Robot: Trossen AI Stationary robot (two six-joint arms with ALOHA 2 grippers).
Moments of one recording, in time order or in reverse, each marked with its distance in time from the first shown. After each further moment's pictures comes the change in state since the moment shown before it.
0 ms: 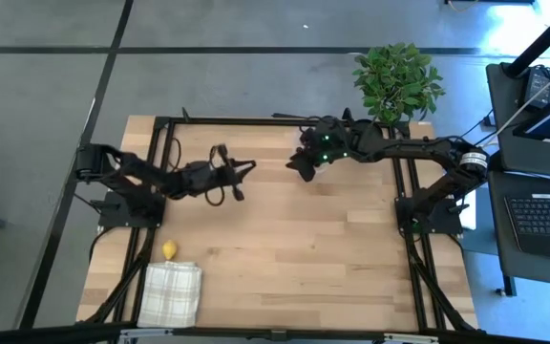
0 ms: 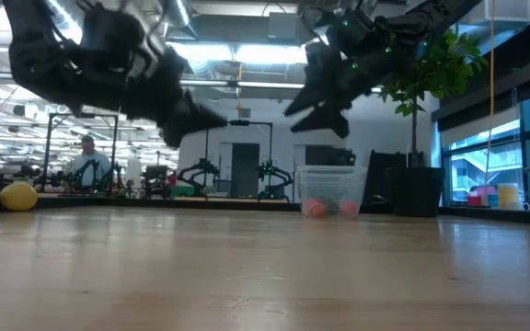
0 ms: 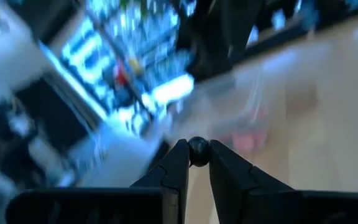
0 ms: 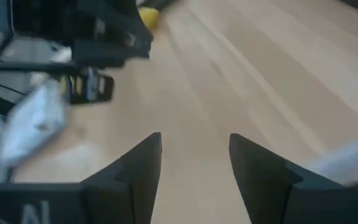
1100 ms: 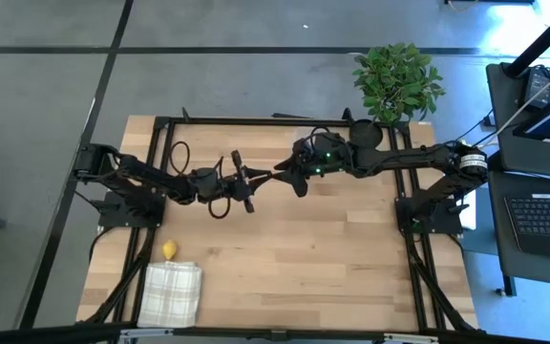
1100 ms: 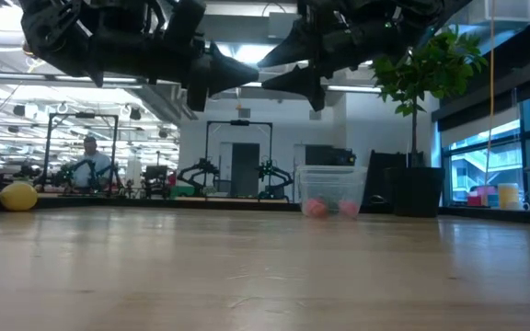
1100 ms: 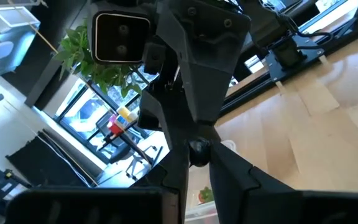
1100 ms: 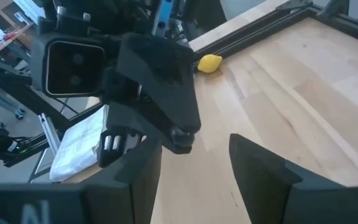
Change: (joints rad) left arm -0.160 -0.001 0.184 -0.078 -0.001 0.177; right arm 0.175 0.000 0.000 0.267 0.073 0.043
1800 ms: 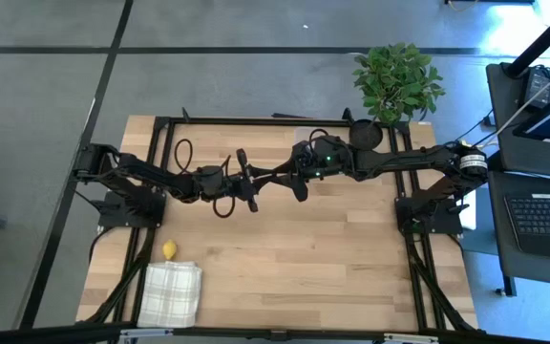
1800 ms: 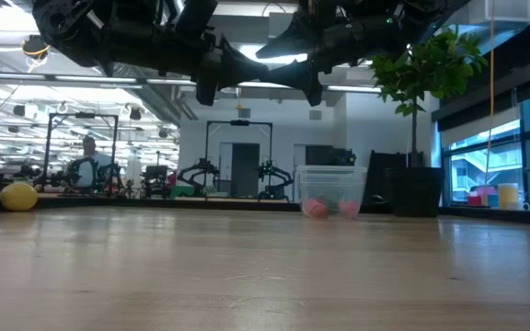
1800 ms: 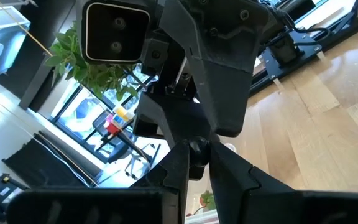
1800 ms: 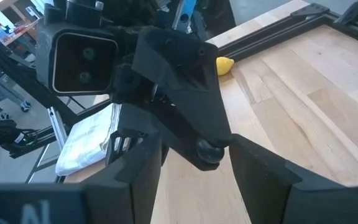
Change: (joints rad) left arm 0.000 0.000 0.079 -0.115 0.008 0.017; right arm 0.031 0.000 0.000 0.024 -0.003 -0.031
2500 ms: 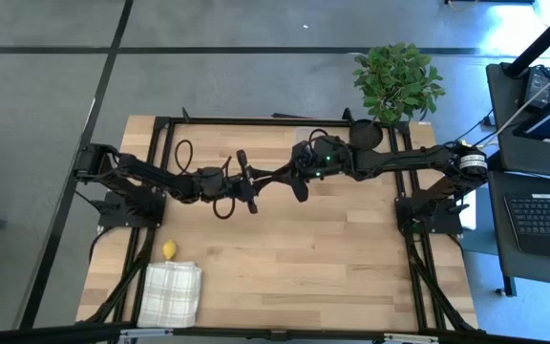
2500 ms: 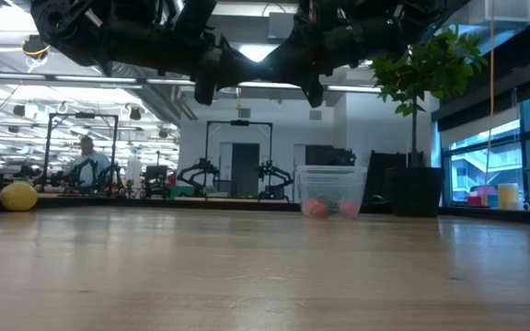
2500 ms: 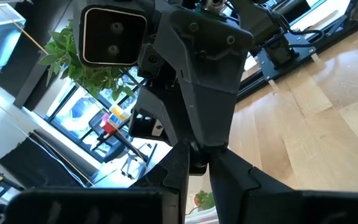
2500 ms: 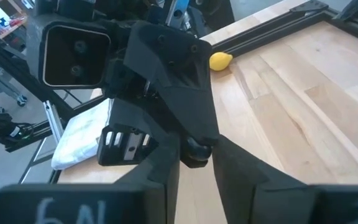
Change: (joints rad) left arm -0.008 0.000 0.000 -0.015 -0.004 -0.021; right arm -0.001 0.000 0.000 -0.016 -0.002 -0.023
